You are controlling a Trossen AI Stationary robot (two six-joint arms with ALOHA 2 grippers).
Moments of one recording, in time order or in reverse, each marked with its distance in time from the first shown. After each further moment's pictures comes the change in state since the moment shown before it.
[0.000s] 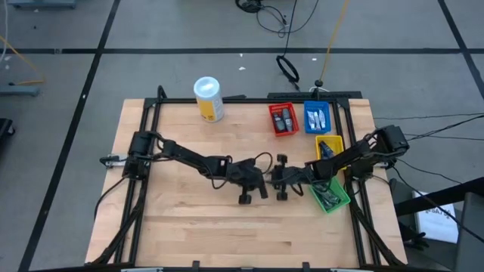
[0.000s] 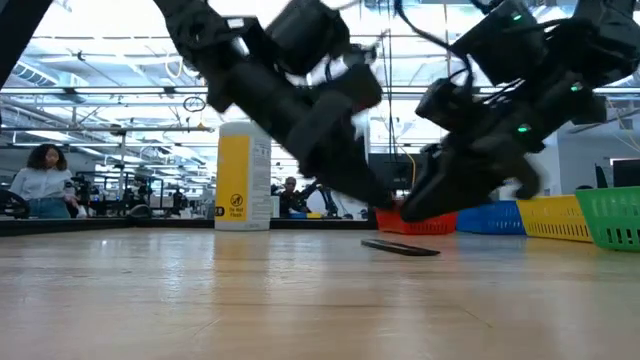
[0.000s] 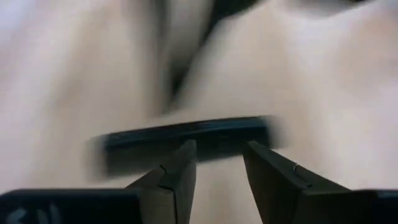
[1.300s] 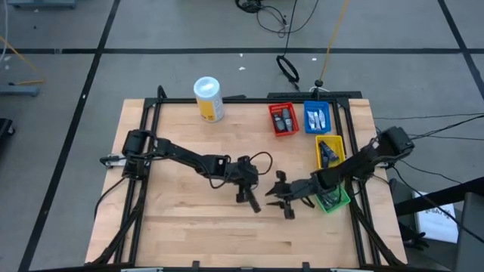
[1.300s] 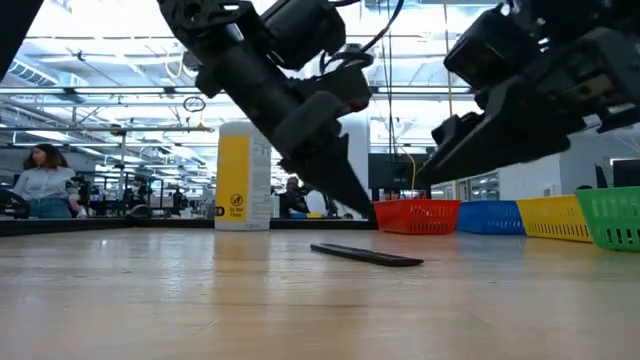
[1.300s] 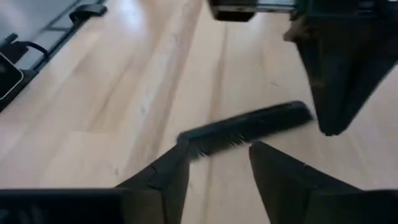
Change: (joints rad) left arm -0.018 -0.070 0.001 -0.175 -0.102 -0.080; right arm 0.169 -0.046 0.000 0.076 -0.142 0.167
